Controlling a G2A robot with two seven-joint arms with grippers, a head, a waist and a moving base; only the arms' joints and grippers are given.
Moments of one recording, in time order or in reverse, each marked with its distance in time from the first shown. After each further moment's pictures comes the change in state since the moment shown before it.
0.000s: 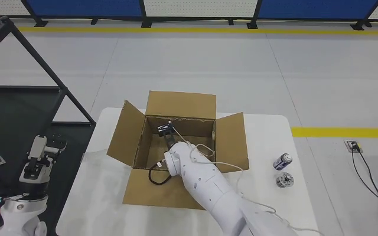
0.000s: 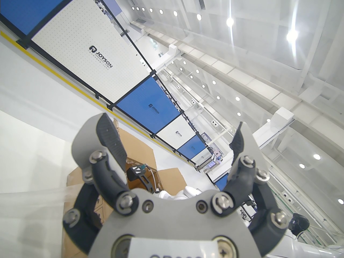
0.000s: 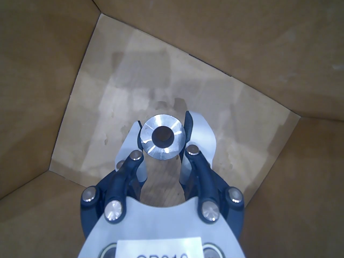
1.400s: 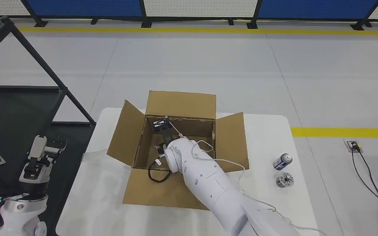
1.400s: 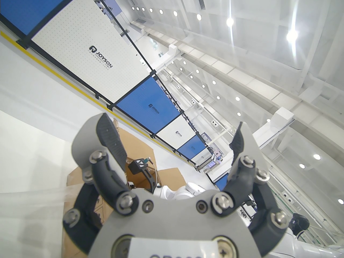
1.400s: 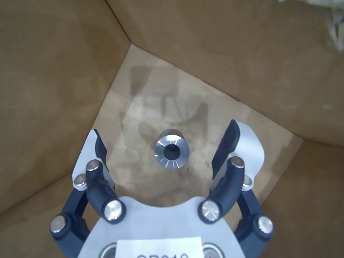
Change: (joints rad) left arm 0.000 0.000 0.000 0.000 0.000 0.000 0.000; right arm 0.025 0.004 0.044 -0.006 0.001 -0.103 -0.077
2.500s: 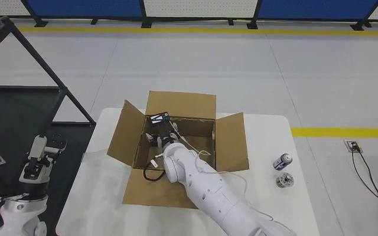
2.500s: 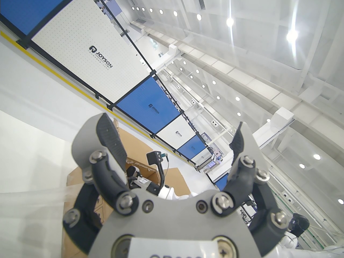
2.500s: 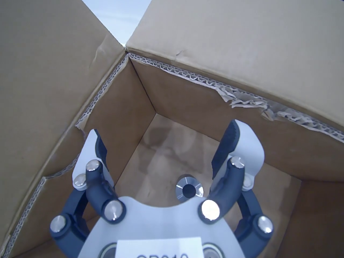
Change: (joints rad) left arm 0.000 0.000 0.000 0.000 0.000 0.000 0.000; right arm -0.232 0.137 0.126 -0.435 -0.180 0.124 -0.263
